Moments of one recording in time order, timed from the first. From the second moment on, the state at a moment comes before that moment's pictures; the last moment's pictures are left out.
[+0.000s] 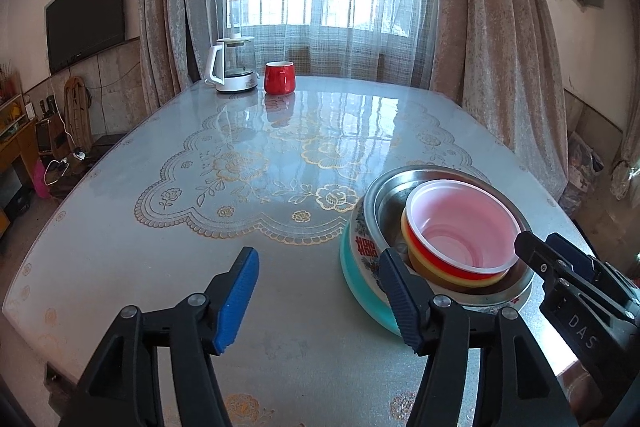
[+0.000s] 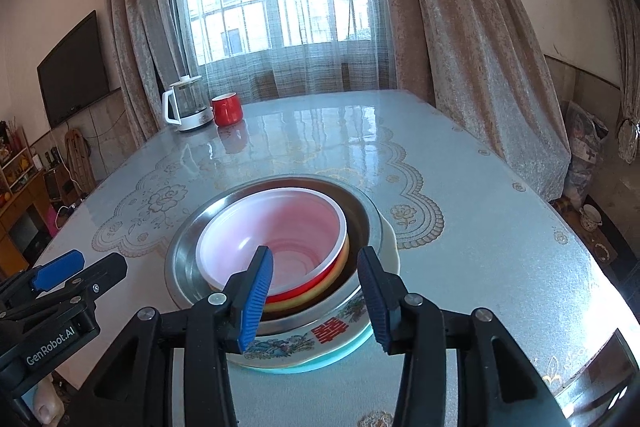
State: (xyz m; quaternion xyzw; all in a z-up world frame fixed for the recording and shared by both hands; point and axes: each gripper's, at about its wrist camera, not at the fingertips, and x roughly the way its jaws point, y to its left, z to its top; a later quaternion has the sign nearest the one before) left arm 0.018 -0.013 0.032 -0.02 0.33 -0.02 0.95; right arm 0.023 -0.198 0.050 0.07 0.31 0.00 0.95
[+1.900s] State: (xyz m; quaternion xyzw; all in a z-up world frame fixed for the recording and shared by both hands) left arm 0.012 -0.027 0.036 0.00 0.30 -0.03 0.95; right arm 0.022 -0.195 0.047 0.07 0.30 0.00 0.95
